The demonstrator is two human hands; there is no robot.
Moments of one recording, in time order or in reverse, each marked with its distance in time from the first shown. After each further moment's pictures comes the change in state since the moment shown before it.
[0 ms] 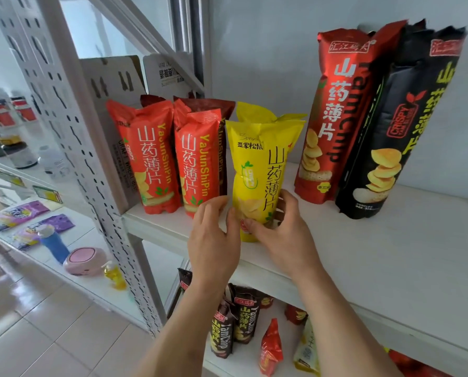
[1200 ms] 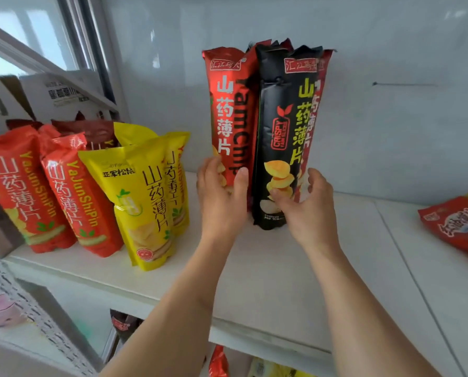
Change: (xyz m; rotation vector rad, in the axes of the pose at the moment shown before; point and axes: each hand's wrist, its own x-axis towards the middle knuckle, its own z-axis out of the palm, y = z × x) left_hand 0.026 0.115 0.163 -0.321 -0.181 -0.025; right_hand 0.053 0.045 -0.180 -0.206 0.433 0.078
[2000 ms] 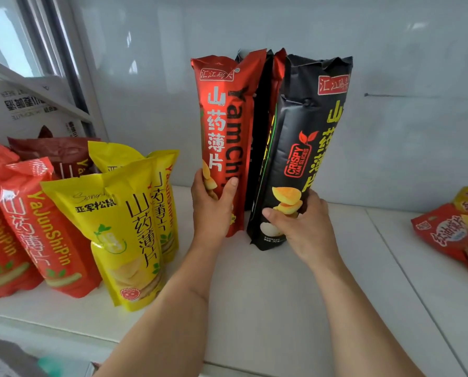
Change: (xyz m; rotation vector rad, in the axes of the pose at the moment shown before) left_hand 0.047 -0.045 0.022 -0.162 -0.120 -0.248; right_hand 0.017 0.008 0.008 0.073 -0.073 0.094
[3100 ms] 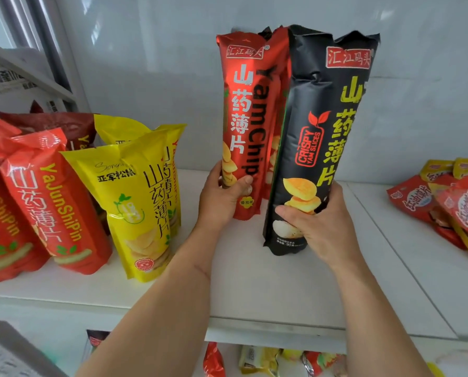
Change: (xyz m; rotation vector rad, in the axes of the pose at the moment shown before) left_hand -0.017 -0.010 -0.011 -0.175 -0.323 -0.104; right_hand -0.067 -0.014 -0.025 0.090 0.108 -0.018
